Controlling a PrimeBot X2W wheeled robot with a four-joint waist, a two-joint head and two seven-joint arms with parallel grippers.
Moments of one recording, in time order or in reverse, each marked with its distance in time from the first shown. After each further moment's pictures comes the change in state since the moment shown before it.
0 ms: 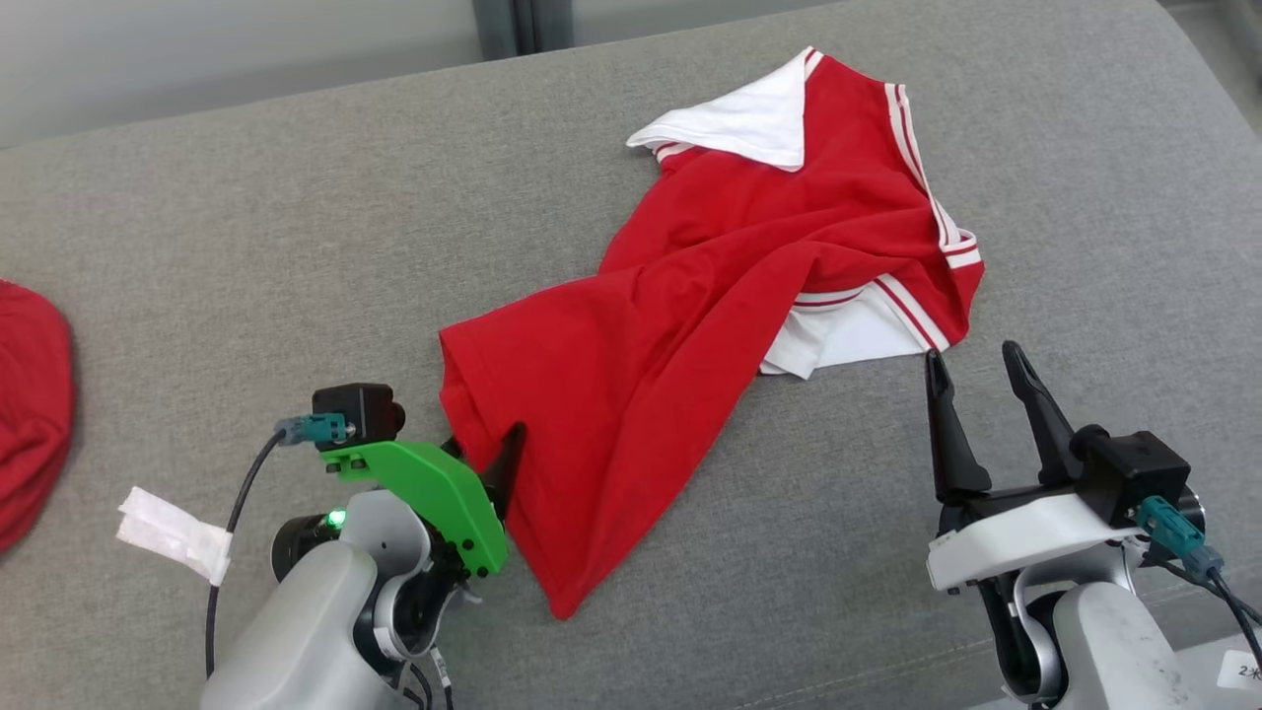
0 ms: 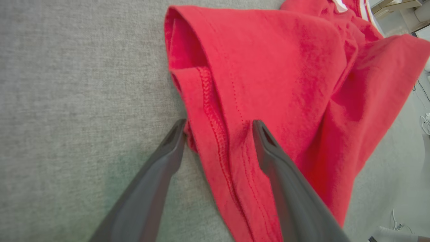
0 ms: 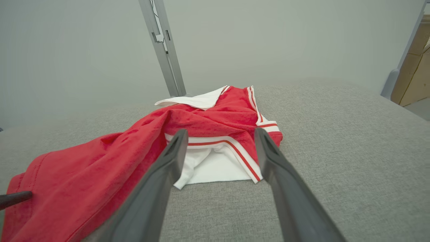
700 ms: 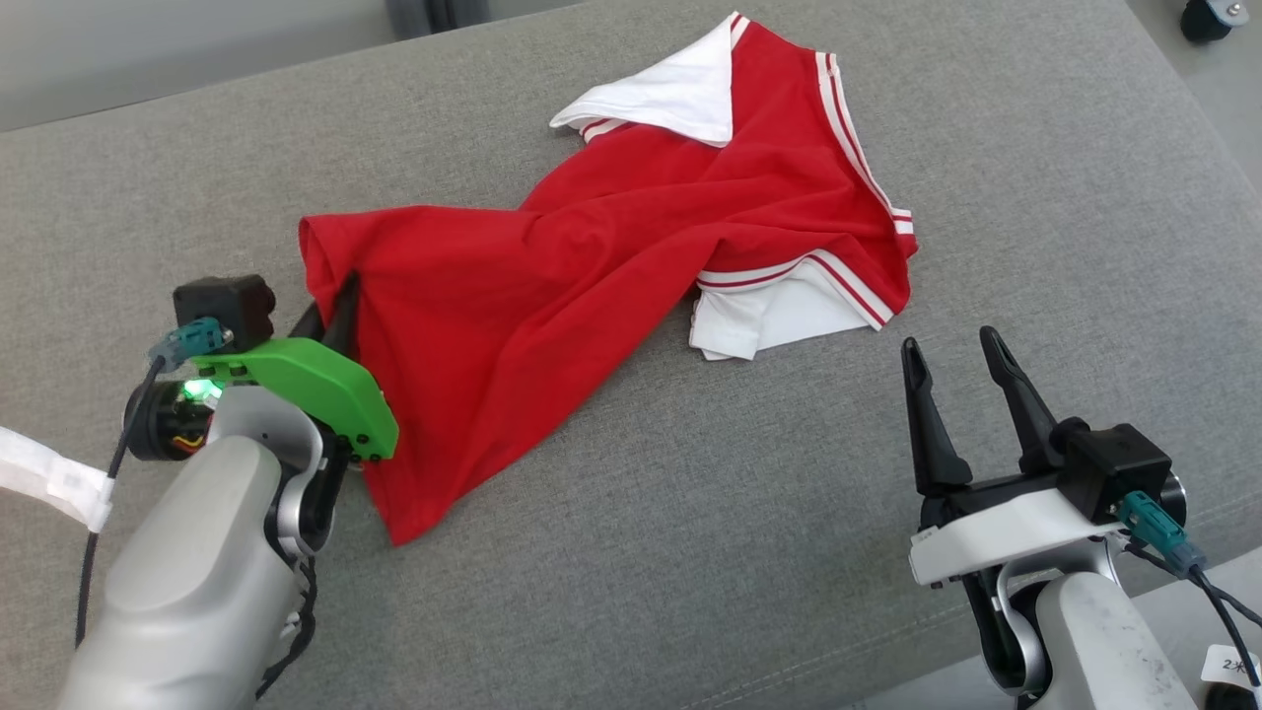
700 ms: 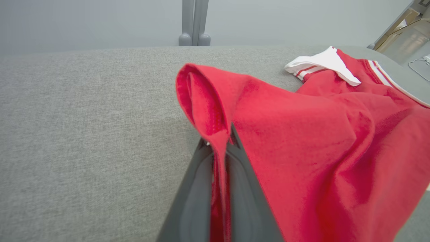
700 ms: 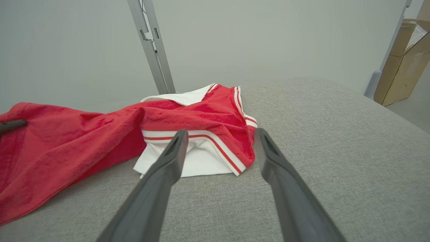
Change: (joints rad) left arm -0.211 0.082 0.018 0.190 0.166 -0.046 -0.283; right arm -0.021 0.000 0.034 0.002 -0.011 0.000 -0.028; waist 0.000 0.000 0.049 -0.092
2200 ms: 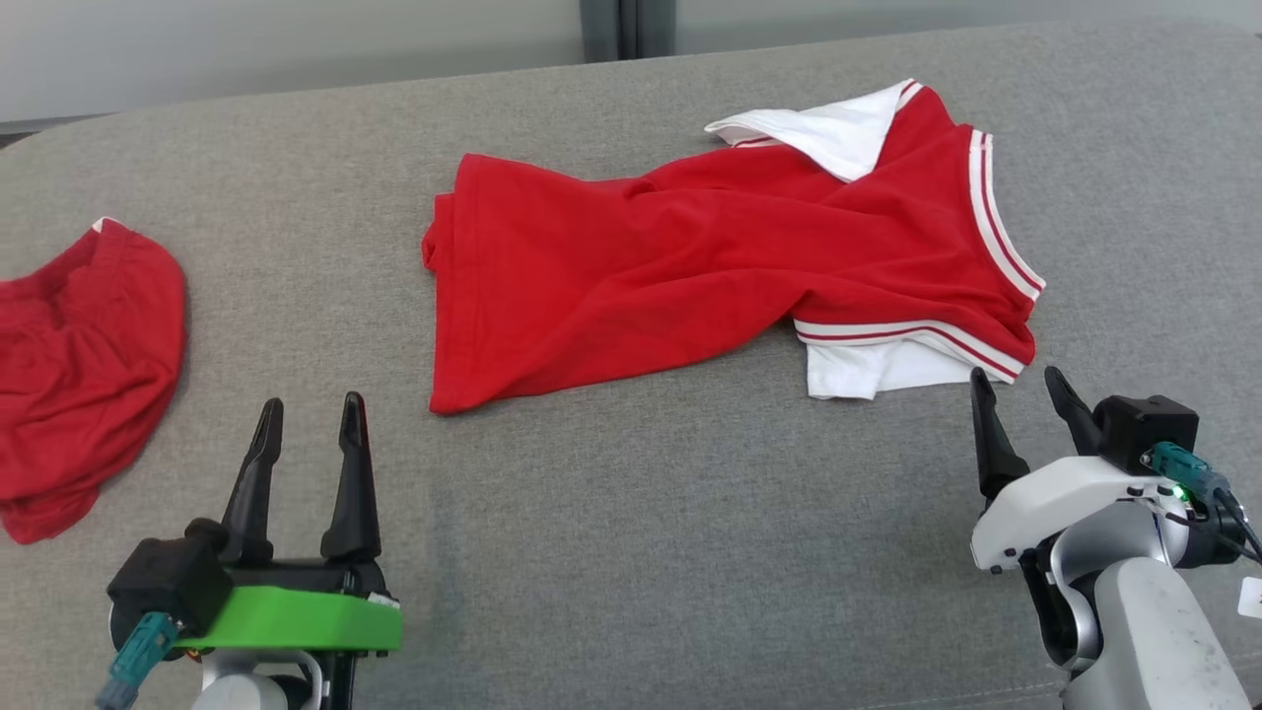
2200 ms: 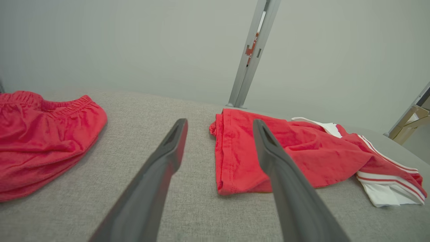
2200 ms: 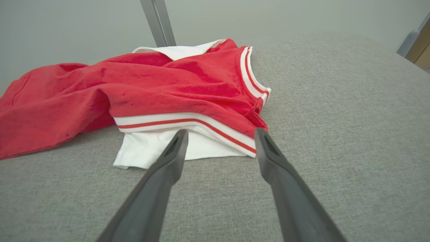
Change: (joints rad) left arm 0.559 -0.212 0.459 -0.513 0.368 -0.171 -0.205; right arm -0.053 0.001 -0.168 0.138 -0.048 0.000 0.230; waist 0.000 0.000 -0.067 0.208
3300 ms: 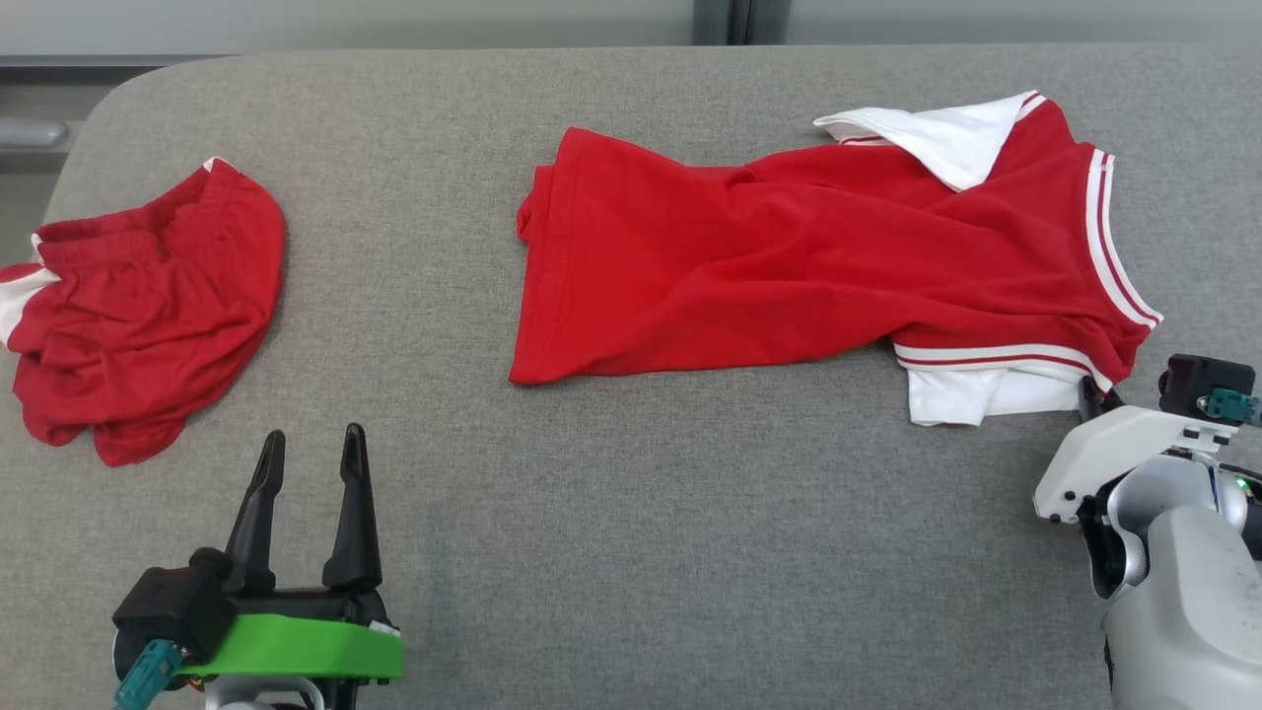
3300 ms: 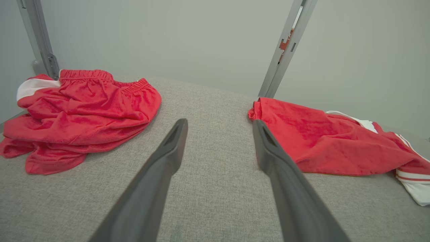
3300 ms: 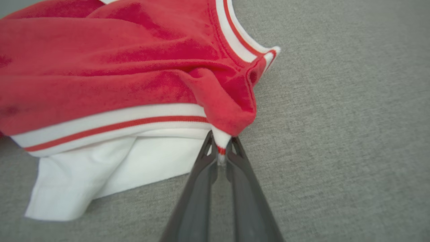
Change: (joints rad) left arm 0.058 -0.030 0.042 -0.007 0.033 -0.031 0.000; right arm -0.216 -0.005 -0.266 0.355 -0.118 0.000 0.096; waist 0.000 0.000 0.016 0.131
